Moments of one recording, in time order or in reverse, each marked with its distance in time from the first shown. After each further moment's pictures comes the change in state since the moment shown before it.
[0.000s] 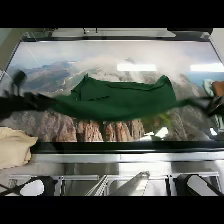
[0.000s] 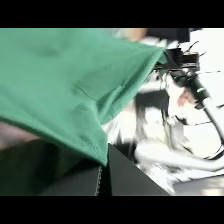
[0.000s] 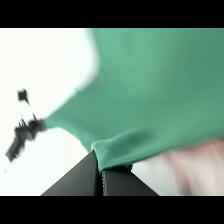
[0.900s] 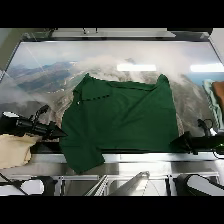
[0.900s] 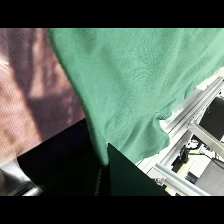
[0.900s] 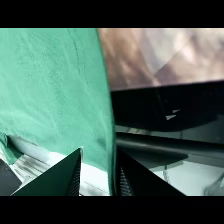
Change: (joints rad) left arm -0.010 -0.212 -0.239 0.593 0.303 -0.090; right arm 0.010 -0.201 -0.340 -0.772 -0.312 0.103
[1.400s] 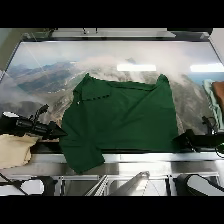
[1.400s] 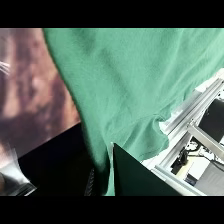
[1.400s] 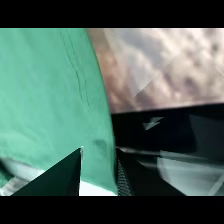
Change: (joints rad) left arm 0.001 0.000 0.000 -0.006 0.005 -0.001; right arm -0.001 0.035 0.010 0.008 -0.055 0.005
